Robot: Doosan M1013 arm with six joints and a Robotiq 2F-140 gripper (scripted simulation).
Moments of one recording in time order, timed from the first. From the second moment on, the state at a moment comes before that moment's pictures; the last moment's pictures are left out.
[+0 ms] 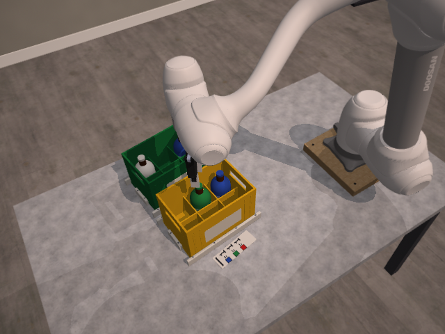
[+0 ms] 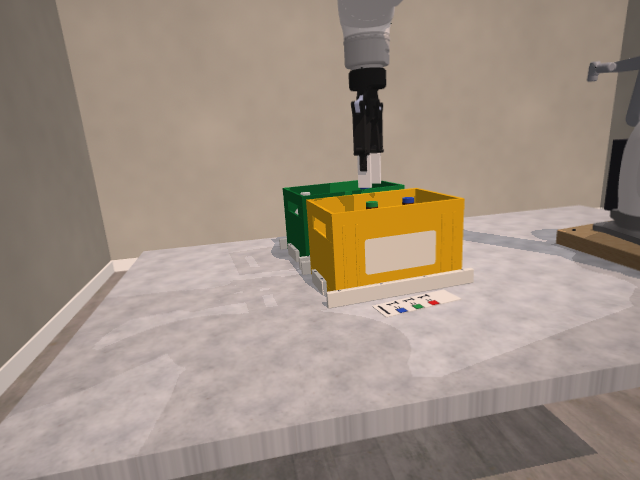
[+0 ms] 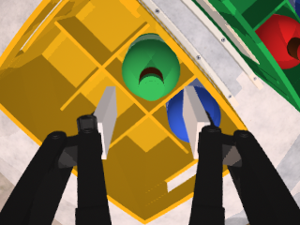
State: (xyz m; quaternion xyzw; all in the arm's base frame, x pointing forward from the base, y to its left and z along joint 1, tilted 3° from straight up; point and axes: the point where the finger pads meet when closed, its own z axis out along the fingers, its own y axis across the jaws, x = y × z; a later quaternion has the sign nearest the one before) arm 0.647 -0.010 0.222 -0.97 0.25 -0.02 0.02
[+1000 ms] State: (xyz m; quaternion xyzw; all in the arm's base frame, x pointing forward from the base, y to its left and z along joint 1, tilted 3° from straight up) arm 0.646 -0.011 0.247 -0.97 0.25 -0.02 0.02
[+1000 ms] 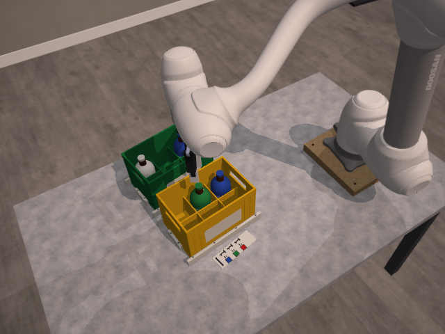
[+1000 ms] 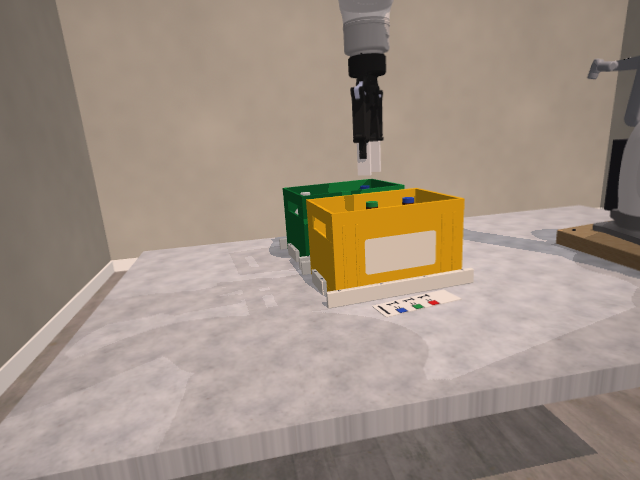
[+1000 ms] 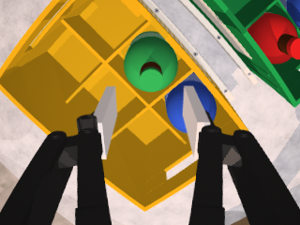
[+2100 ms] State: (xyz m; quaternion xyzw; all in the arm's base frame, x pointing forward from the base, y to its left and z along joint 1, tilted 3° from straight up) arm 0.622 -0.082 0.244 -0.97 0.25 -0.02 0.02
